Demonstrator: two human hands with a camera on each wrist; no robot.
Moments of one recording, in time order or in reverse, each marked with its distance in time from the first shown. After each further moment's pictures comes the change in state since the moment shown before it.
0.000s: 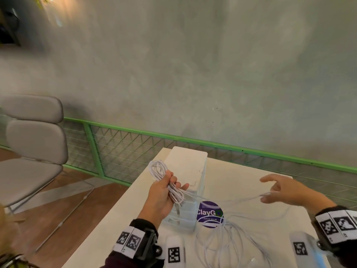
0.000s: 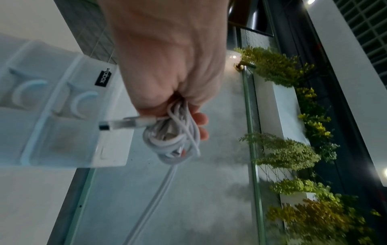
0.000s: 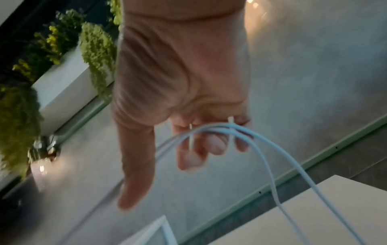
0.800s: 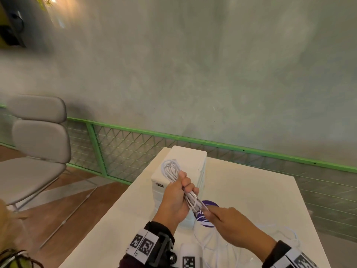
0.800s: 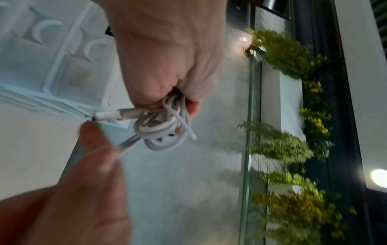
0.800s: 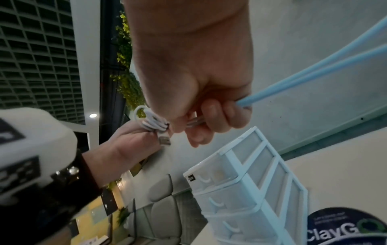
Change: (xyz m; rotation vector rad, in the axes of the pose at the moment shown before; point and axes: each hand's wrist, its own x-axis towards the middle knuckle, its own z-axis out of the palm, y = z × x) left_hand -0.008 -0.032 0.029 -0.050 -0.015 -0.056; right_hand -0.030 -0.085 0.112 -0.112 -0.055 -0.393
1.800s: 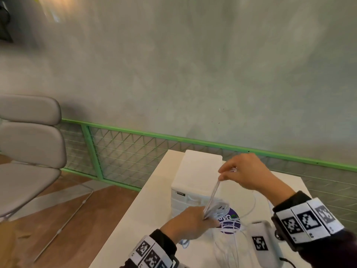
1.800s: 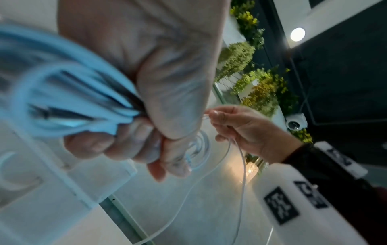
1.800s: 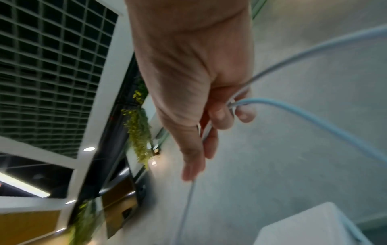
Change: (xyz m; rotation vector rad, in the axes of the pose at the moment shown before) left_hand 0.008 0.051 -0.063 1.758 -0.535 -0.100; right_hand 0.075 -0.078 -0.087 -0.120 0.293 0.167
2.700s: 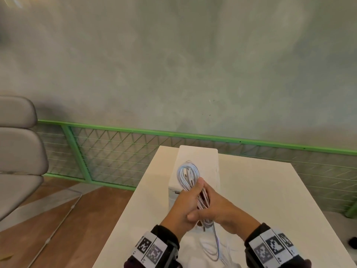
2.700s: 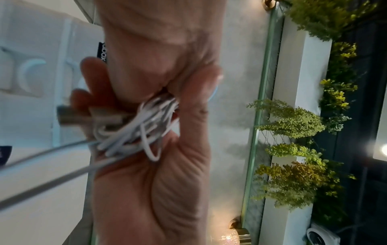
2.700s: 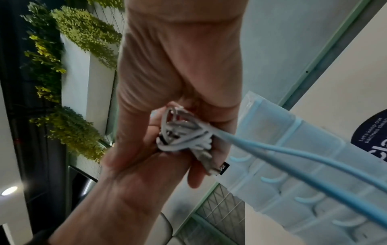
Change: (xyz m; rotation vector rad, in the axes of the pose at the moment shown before) left_hand 0.024 -0.001 -0.011 -1.233 0.226 -0.109; right_hand -0.014 -0.018 0.109 1.162 -0.365 0.127
